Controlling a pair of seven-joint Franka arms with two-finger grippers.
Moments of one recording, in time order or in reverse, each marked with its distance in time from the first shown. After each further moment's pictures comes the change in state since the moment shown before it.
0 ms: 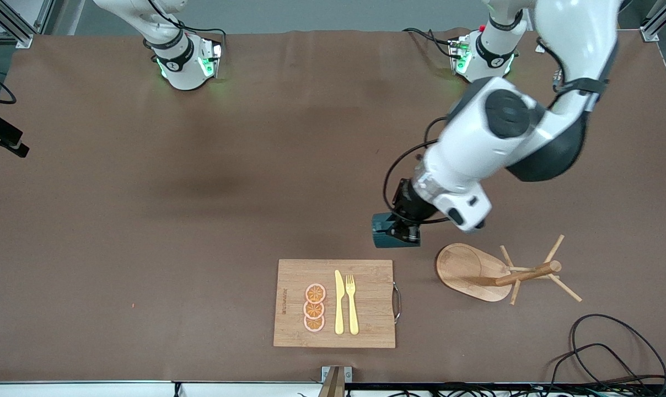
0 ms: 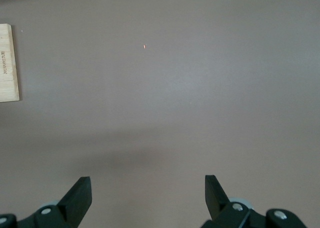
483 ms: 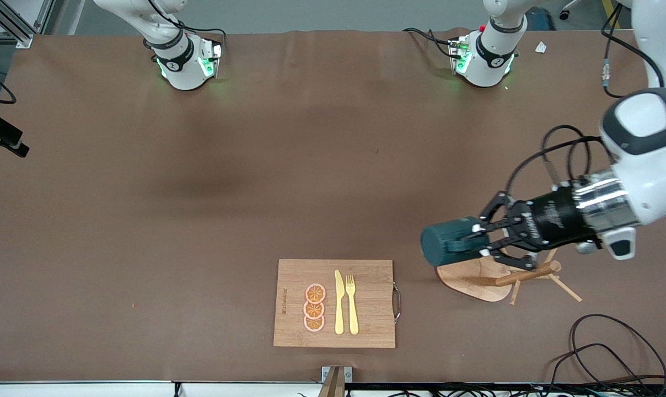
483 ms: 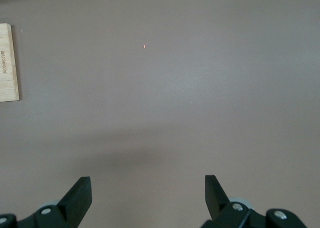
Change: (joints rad) left arm 0.412 0.002 -0.147 -0.005 -0.498 -0.010 0.163; right arm 0.000 0.000 0.000 0.000 0.000 -0.001 0.000
